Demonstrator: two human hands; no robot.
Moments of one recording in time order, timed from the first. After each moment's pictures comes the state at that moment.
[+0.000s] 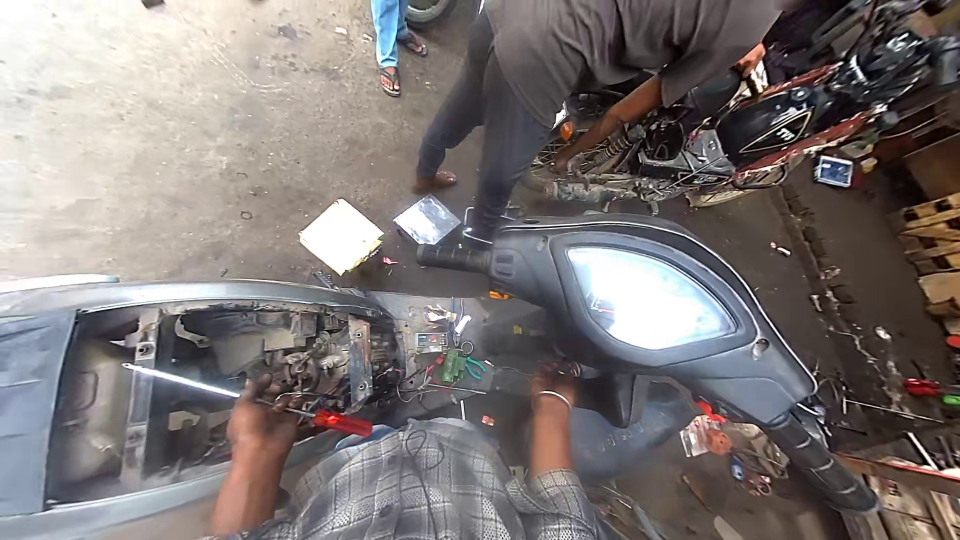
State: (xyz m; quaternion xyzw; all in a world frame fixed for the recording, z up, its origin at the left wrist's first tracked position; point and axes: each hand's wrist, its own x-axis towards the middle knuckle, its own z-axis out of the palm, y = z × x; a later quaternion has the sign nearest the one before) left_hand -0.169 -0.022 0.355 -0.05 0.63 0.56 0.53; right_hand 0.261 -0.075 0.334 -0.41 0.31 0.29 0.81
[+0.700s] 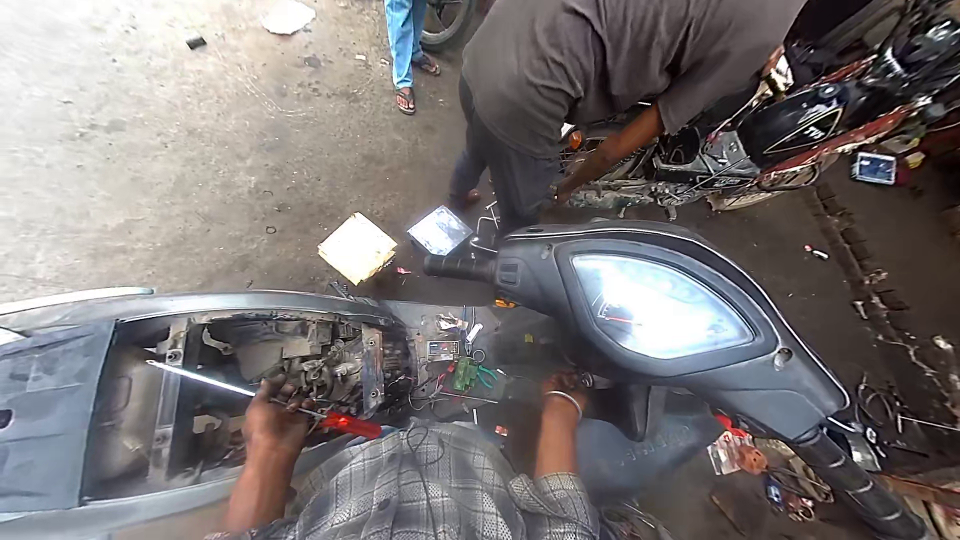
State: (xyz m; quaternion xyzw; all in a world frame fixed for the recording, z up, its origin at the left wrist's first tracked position) left_hand -0.165 -0.017 0.362 -0.05 0.63 0.56 0.53; right_hand 0.262 -0.068 0.334 -0.28 0.32 0.24 0.87
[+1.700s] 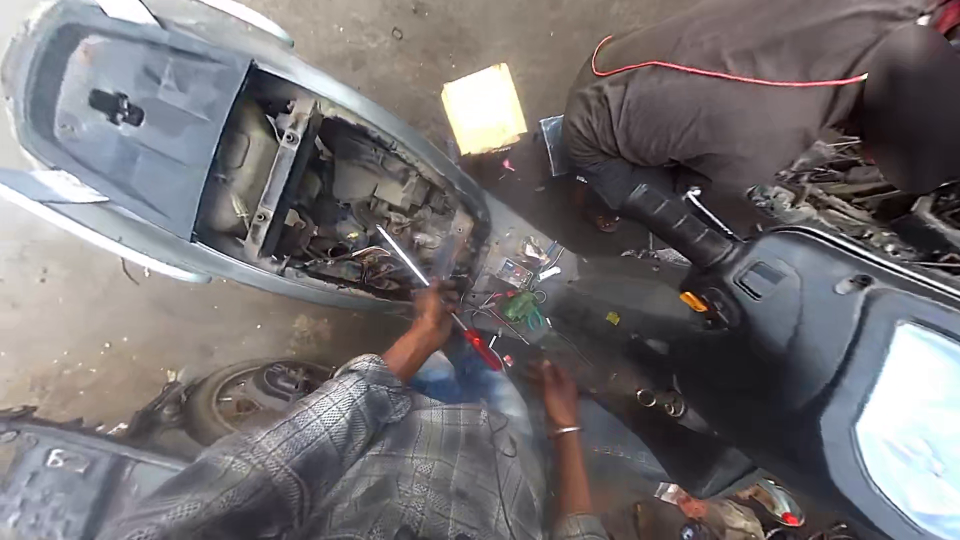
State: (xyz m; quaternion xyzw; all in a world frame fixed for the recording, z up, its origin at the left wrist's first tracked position) left_hand -0.084 -0.056 0.269 -0.18 0.61 0.48 0.61; right_hand 0.174 -0.131 0.303 -0.74 -0.29 0.59 0.16
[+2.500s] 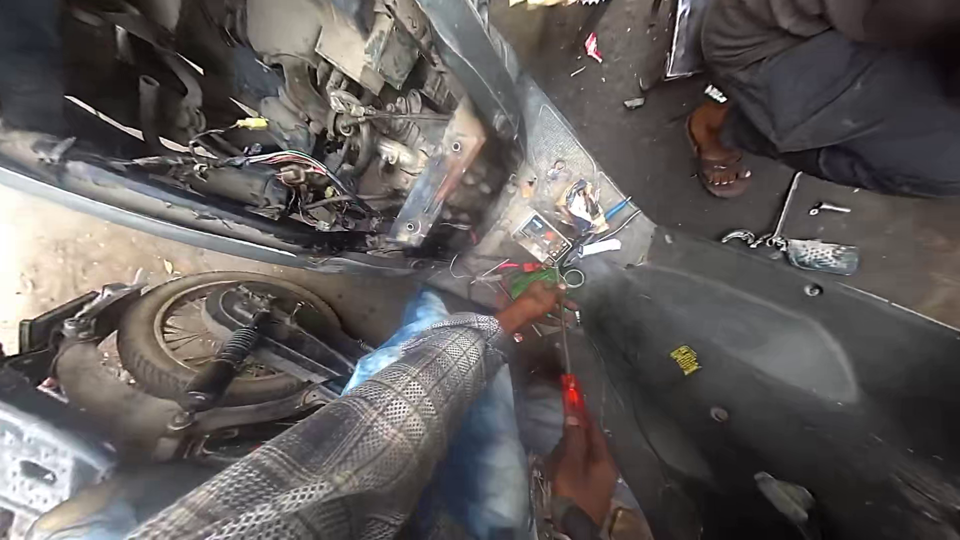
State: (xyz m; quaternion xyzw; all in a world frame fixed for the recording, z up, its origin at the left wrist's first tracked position) left_hand 0.132 -0.004 0.026 -0.04 0.55 0.20 0.81; right_hand 0.249 -0.113 0.237 -0.81 -0.37 0.46 0.05
